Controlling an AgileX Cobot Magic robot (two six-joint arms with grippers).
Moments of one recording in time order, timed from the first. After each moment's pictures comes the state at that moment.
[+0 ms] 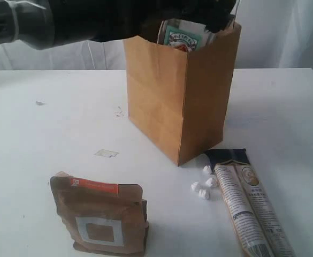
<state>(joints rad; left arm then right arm) -0.82 1.90 -1.76 -1.75 -0.17 2.01 -0.02 0.00 0.00 -0.13 0.35 0.39</state>
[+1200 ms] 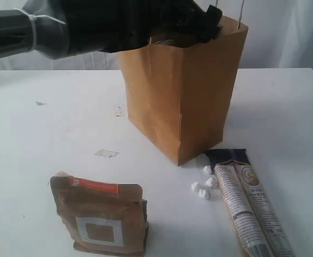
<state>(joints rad) -0.82 1.94 -1.76 -1.79 -0.30 1.98 -0.02 0.00 0.00 -0.13 0.35 0.39</state>
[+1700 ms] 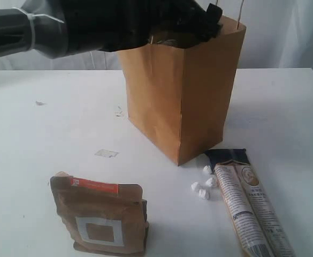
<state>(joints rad) -0.82 1.94 -1.76 -1.79 -0.31 1.97 -0.02 0.00 0.00 -0.13 0.35 0.39</state>
